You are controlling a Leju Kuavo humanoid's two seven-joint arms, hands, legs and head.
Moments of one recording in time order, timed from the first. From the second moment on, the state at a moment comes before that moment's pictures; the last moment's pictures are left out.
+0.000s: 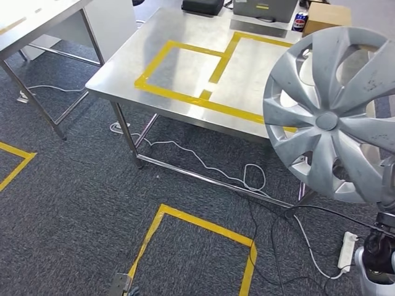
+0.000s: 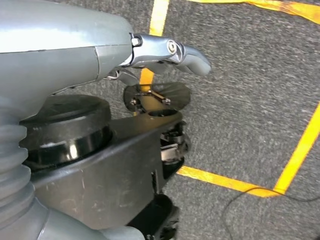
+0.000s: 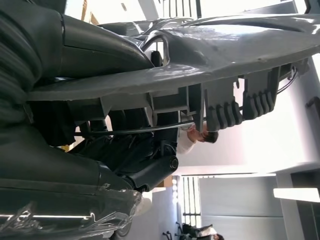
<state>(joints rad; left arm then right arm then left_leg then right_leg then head) -0.07 -0.33 1.29 -0.20 -1.13 -0.11 -0.43 -0.08 -0.22 -0.08 -1.67 -0.48 -0.20 -0.37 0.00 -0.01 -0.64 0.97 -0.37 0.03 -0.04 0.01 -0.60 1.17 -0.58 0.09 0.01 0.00</state>
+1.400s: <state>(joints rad) -0.06 -0.33 1.29 -0.20 -1.12 -0.13 -0.41 -0.09 -0.22 -0.08 -1.64 -0.48 -0.19 -0.37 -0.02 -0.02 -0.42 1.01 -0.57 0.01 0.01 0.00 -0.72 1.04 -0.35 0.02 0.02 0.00</state>
